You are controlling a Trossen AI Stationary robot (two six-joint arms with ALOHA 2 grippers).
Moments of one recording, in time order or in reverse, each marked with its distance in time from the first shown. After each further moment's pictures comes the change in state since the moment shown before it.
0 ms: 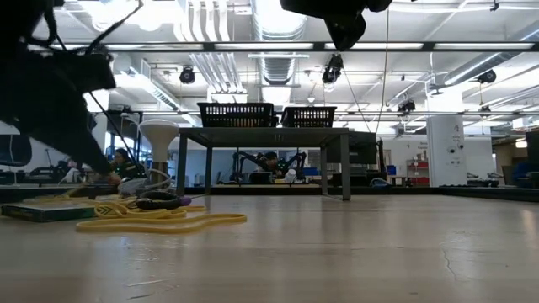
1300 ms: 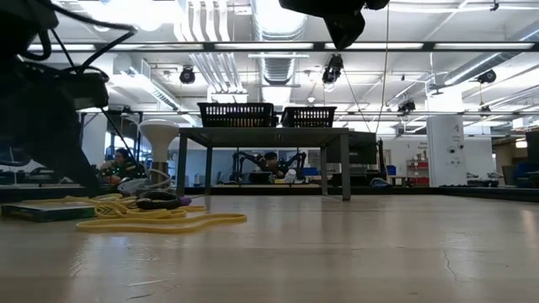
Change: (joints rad) left arm -0.003 0.000 -0.045 -0.030 0.025 -0.168; right arm -0.001 0.000 0.006 0.000 0.000 -0.004
